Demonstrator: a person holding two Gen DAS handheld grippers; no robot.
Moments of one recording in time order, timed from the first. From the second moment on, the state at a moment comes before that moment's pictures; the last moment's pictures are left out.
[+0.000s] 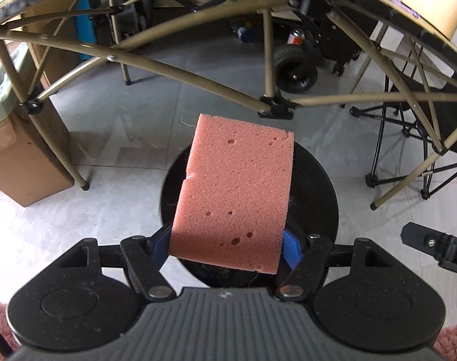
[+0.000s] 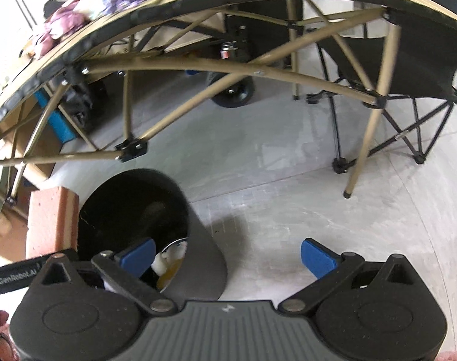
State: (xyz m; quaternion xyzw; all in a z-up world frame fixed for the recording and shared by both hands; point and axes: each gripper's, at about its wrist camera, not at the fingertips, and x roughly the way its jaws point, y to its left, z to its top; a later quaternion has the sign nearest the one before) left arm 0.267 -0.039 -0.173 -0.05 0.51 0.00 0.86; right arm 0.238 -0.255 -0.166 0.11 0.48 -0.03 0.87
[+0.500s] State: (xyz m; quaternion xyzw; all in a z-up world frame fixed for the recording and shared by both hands) left arm 0.299 -0.073 -0.210 -0.05 0.57 0.01 0.82; right arm 0.239 -0.284 -0.180 0.13 0.48 -0.08 0.86
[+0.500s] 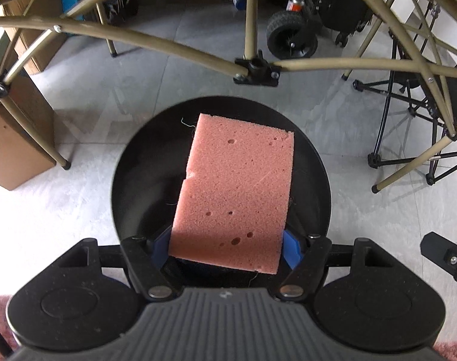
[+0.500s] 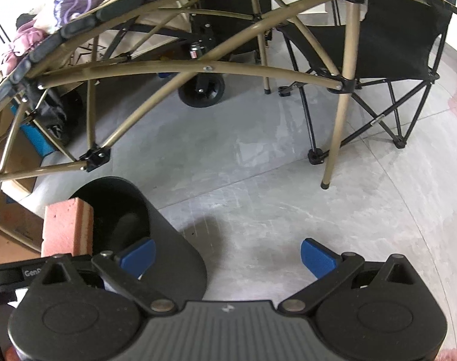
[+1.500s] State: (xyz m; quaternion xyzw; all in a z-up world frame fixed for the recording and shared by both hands) left arm 0.304 -0.079 -0.225 -0.06 0.60 -0.01 0.80; right arm 0.238 -0.288 -0.184 0.14 0.48 -0.10 0.86
